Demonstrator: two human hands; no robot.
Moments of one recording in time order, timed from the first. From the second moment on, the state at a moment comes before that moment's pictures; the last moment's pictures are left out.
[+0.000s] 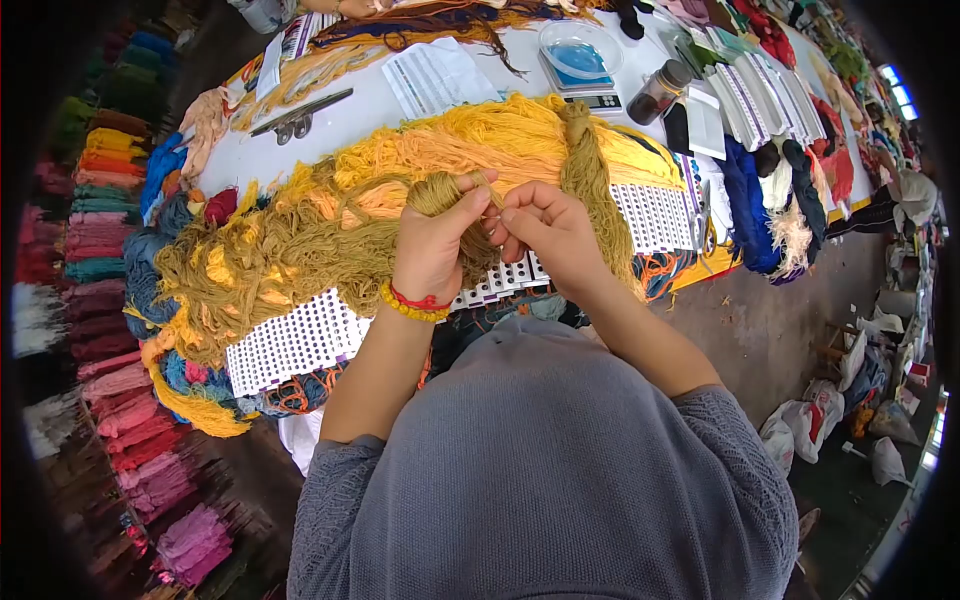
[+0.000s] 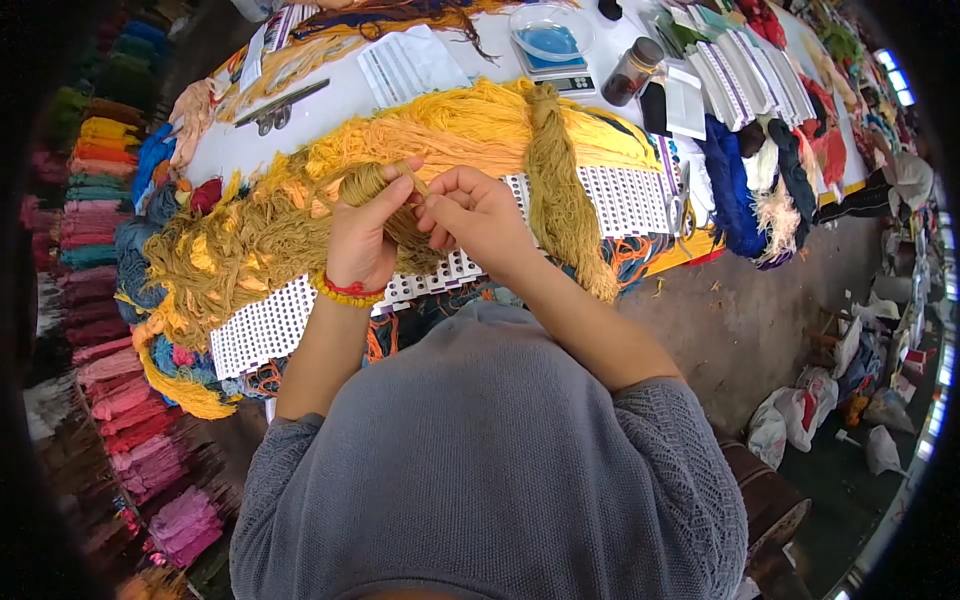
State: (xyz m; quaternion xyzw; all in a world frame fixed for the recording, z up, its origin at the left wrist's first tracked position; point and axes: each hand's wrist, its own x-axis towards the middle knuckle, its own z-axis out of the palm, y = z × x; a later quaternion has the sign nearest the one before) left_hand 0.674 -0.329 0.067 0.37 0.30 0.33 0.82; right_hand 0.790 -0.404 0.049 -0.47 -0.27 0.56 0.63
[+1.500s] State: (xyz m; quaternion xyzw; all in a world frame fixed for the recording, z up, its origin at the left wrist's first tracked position) left_hand 0.663 -0.332 0.074 0.37 0.25 0.25 0.86; right_hand 0.798 -0.405 0.073 -0.44 -0.29 0.58 0.62
